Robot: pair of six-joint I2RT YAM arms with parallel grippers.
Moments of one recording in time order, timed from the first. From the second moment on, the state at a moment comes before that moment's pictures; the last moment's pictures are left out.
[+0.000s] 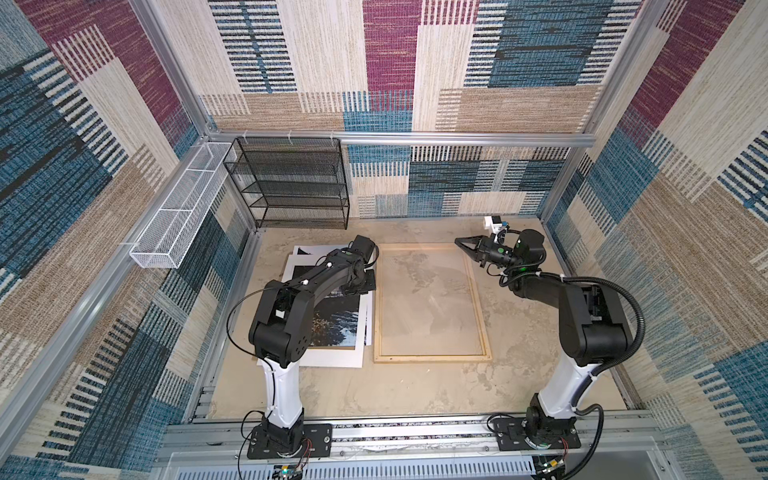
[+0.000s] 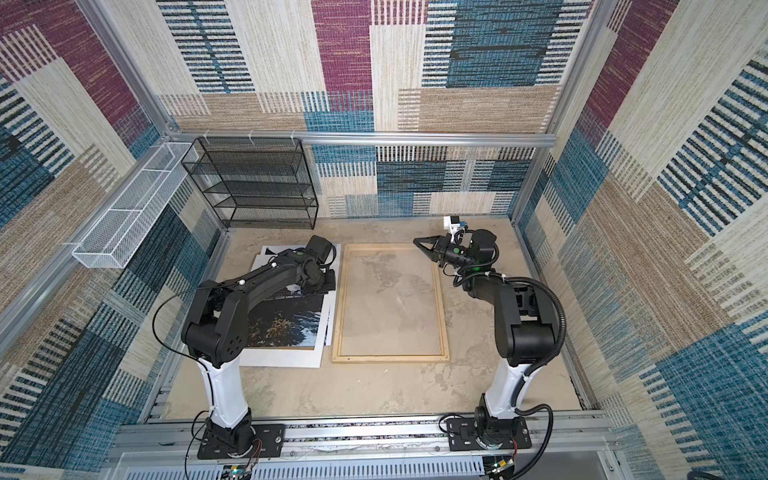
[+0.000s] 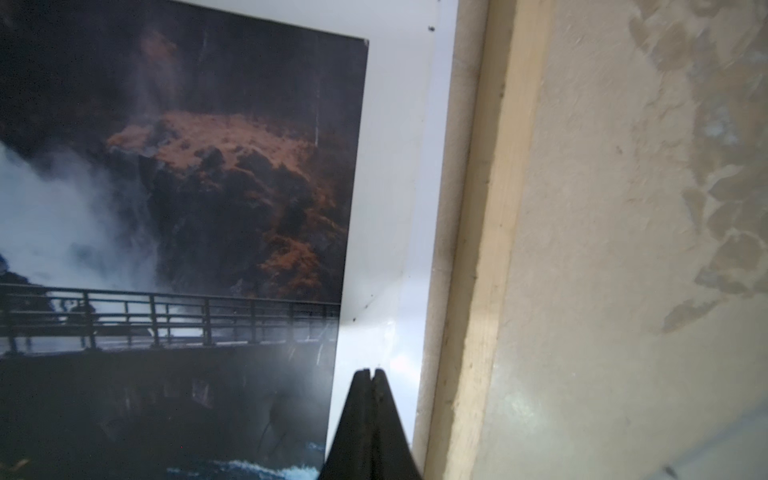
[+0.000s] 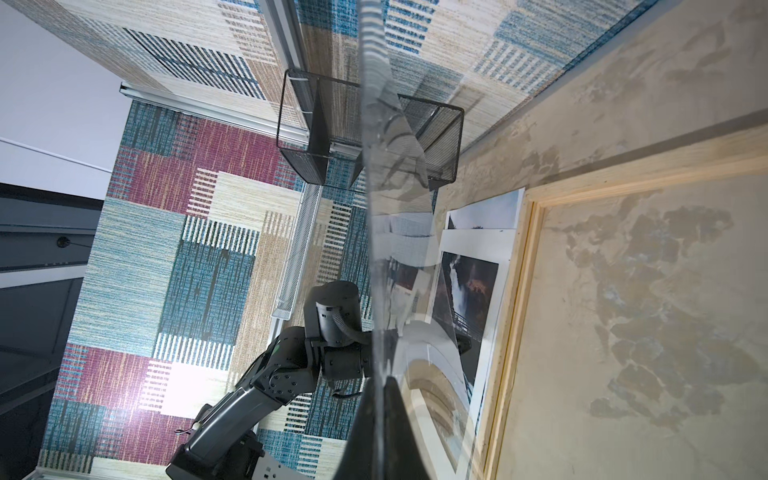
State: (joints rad) left arm -0.41 1.97 1.46 -0.71 -0.05 -0.49; right arm 0.00 1.80 0.99 0.84 -1.09 1.32
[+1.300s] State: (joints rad) left arm -0.42 1.94 1.35 -0.65 0.01 -0.50; right arm -0.04 2.04 0.95 0.65 -1.15 0.92
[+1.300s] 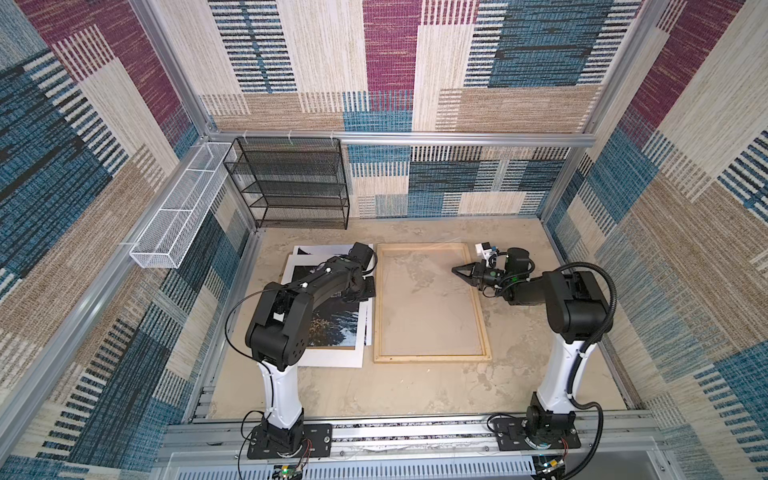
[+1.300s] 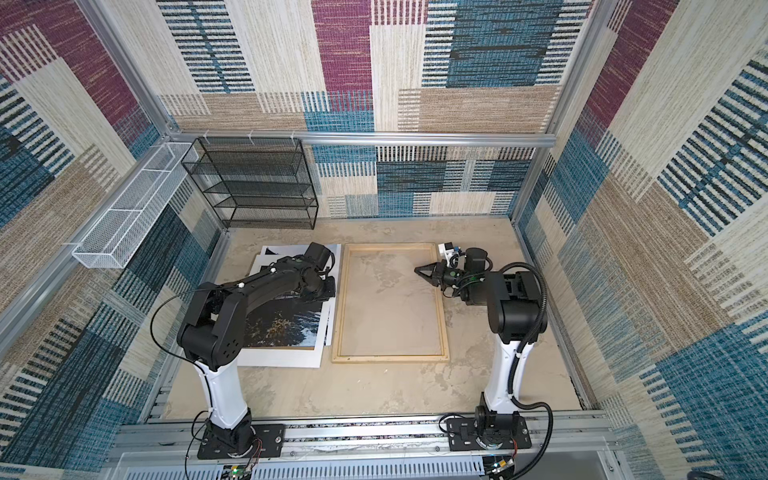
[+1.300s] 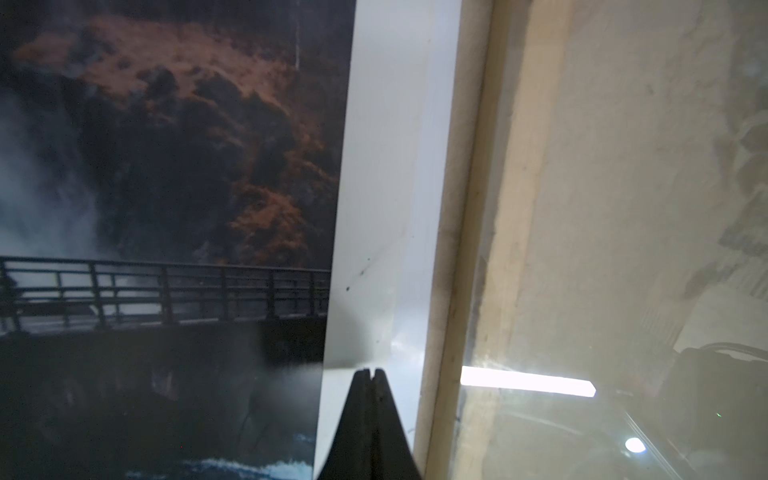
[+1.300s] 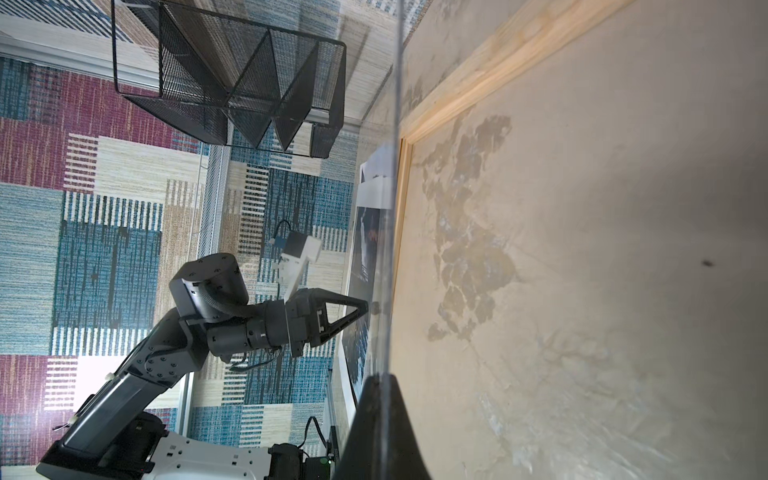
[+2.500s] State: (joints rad) left arm -0.45 1.98 1.38 -0.62 0.06 -0.53; right arm -0.07 2.13 0.84 0.95 -1.14 1.08
